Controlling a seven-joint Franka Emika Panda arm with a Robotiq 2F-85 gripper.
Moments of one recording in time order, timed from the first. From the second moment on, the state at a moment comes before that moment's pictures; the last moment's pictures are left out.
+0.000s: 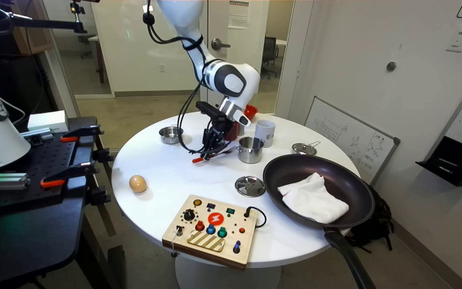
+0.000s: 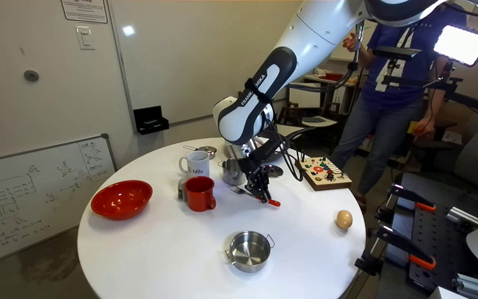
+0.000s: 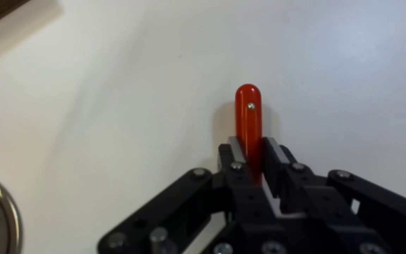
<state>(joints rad) 0.05 1.02 0.00 -1.55 -0.09 2.03 -0.07</state>
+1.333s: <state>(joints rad) 0.09 0.76 -0.01 -1.91 -0.71 2.04 -0.38</state>
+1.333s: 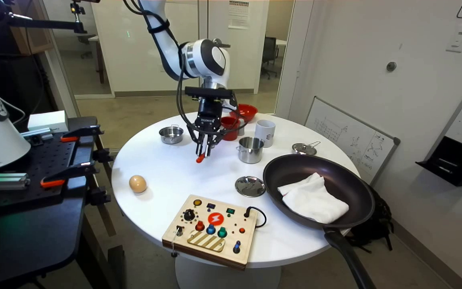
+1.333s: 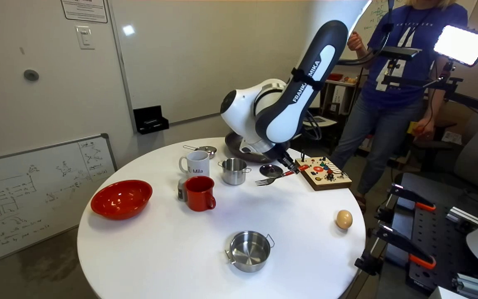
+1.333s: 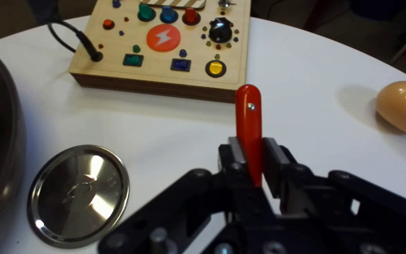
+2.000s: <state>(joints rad) 0.04 0.75 0.00 -1.99 -1.11 2.28 -0.54</state>
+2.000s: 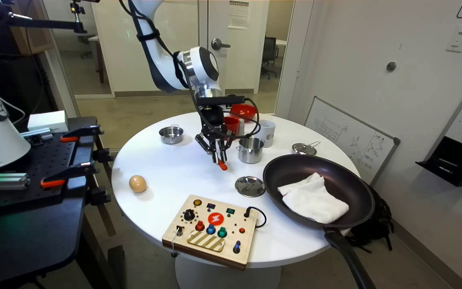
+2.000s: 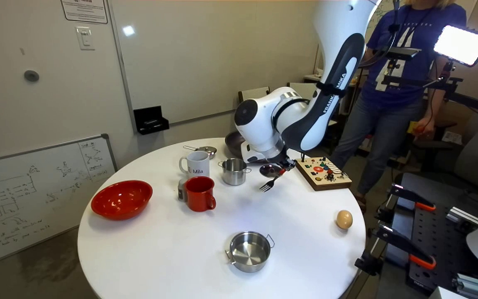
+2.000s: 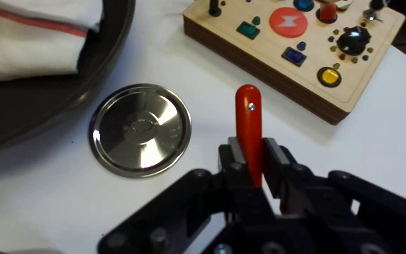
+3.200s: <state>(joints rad) 0.15 0.64 0.06 -2.08 -1.22 1.79 -0.28</state>
